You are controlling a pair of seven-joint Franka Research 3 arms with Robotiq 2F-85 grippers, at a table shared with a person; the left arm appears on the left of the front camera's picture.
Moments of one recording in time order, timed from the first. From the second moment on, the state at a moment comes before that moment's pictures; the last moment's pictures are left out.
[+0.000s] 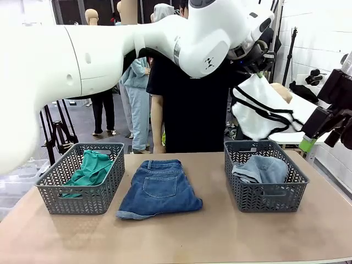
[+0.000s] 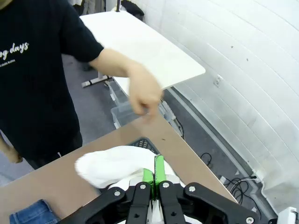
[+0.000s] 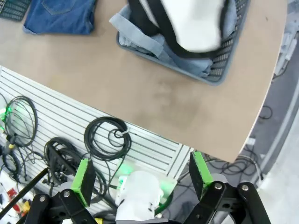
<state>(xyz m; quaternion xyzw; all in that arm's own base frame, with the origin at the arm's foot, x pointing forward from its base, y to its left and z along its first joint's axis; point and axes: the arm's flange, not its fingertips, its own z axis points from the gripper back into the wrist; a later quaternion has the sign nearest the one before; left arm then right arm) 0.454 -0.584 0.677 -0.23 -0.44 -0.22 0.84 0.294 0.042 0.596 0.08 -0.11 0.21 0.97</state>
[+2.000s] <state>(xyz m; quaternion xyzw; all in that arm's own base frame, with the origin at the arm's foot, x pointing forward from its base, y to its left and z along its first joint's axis) 0.507 -0.568 0.419 -0.18 -0.29 -0.12 0.93 0.295 0.042 0.596 0.08 -0.11 0.21 0.97</state>
